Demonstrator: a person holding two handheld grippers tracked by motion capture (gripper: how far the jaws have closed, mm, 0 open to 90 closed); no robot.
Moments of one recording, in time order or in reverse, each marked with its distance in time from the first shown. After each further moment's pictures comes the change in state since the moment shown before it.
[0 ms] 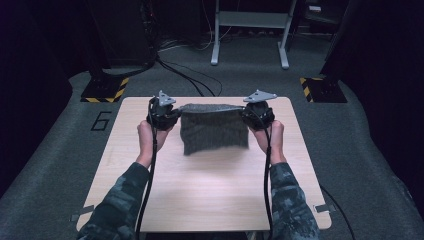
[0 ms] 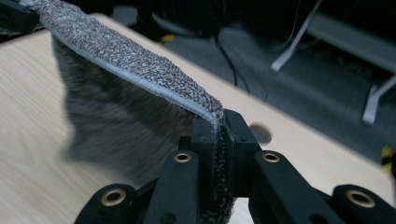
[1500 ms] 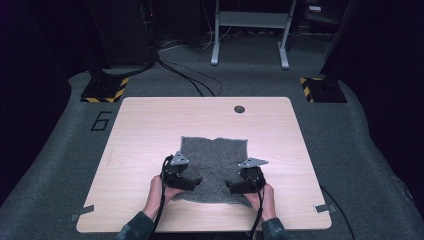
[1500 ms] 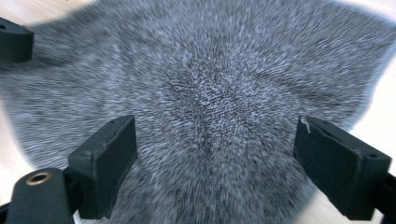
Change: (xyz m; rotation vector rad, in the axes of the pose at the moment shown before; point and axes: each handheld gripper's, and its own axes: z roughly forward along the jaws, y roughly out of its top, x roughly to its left) left arm -0.088 -0.148 0.031 0.237 -0.360 -0.043; right arm 0.085 -0.179 0.023 0.238 0.214 0.177
